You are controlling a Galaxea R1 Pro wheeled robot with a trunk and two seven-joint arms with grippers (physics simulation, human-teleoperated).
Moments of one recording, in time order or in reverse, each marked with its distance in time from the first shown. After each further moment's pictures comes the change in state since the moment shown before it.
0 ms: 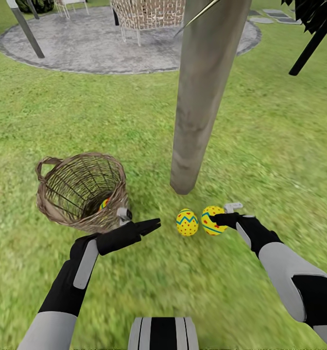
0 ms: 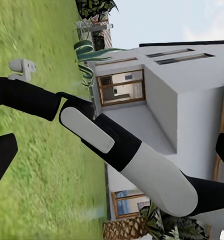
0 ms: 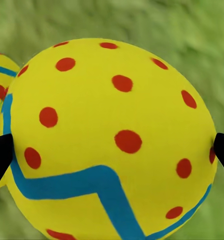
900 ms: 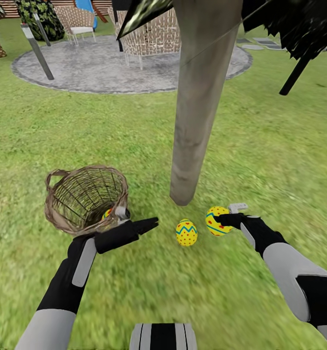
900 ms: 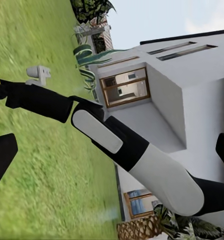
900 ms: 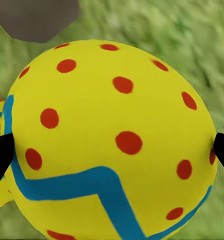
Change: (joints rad) left arm -0.012 0.008 0.019 0.009 -0.026 0.003 0.000; right arm 0.002 -0.026 -0.011 0.003 0.008 -0.003 -0.008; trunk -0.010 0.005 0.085
